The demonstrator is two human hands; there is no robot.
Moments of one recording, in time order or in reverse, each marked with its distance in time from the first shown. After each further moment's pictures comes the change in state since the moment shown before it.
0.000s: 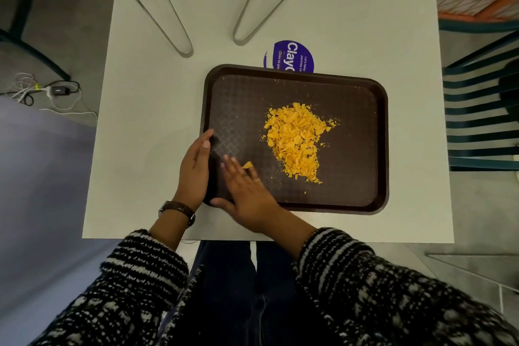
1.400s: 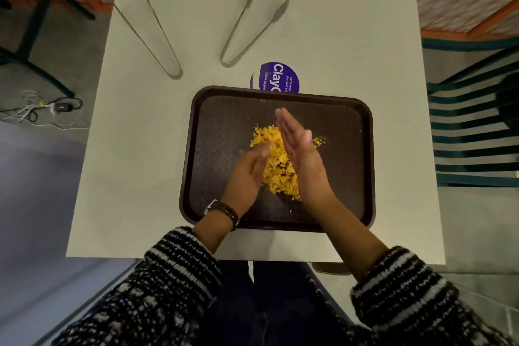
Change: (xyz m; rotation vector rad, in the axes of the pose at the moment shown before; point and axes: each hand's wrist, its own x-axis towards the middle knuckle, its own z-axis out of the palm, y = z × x) left_hand -0.006 0.061 0.100 -0.002 -0.272 0.037; right_hand -0.039 0.040 -0.142 1.206 0.510 0.042
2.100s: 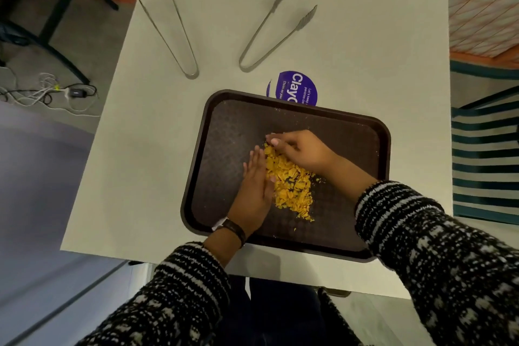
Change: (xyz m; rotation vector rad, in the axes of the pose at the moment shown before) left_hand 0.012 -0.048 0.013 0.364 0.077 0.133; right_hand 0.110 0.047 -0.045 -0.923 -0.489 -0.019
